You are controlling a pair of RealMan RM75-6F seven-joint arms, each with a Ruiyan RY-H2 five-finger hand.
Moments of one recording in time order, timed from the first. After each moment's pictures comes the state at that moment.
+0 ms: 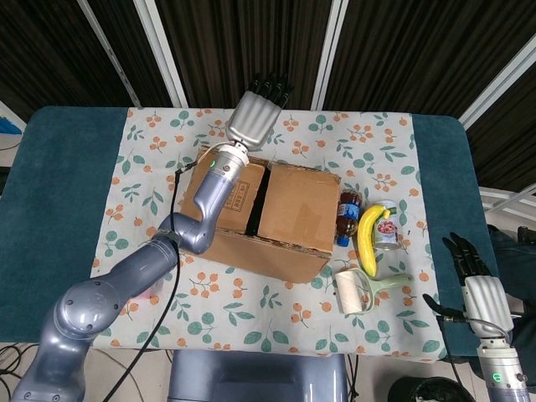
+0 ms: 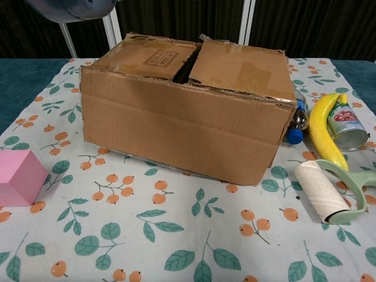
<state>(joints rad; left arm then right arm) -1.48 -1.77 -0.32 -0.66 0.91 0.74 0.51 0.09 -1.22 0.06 -1.57 -1.56 1.54 0.17</state>
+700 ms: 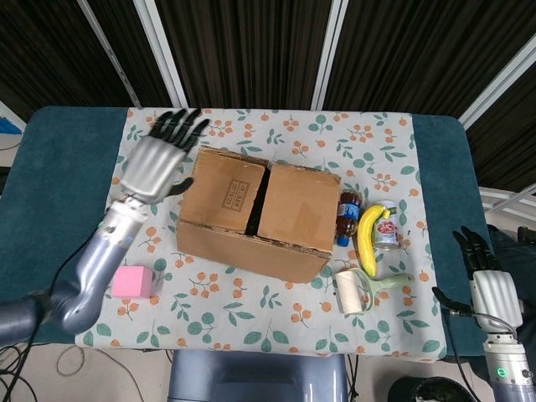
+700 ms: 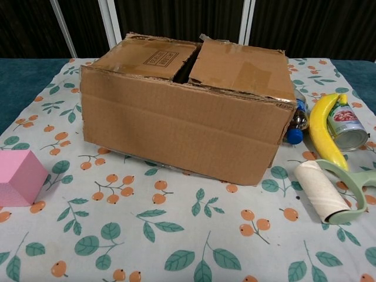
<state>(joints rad) -0.93 -1.15 -0.18 -1.78 1.03 1.28 0.49 0.09 -1.20 0.10 -1.60 -1.52 1.54 0.09</state>
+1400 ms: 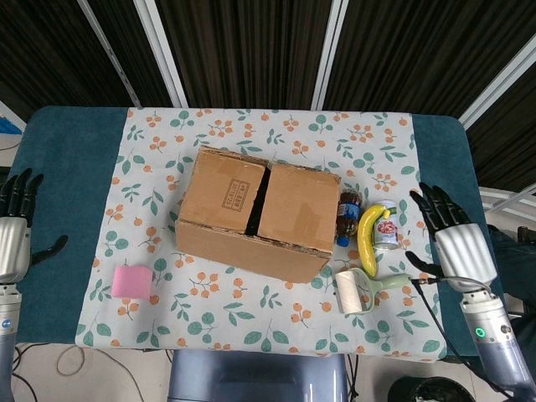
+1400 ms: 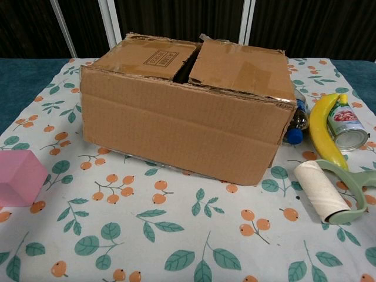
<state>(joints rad) -0.39 -1.09 0.01 -1.80 1.22 1.67 0.23 0.30 -1.05 0.24 -1.82 -1.54 1.37 -0.15</state>
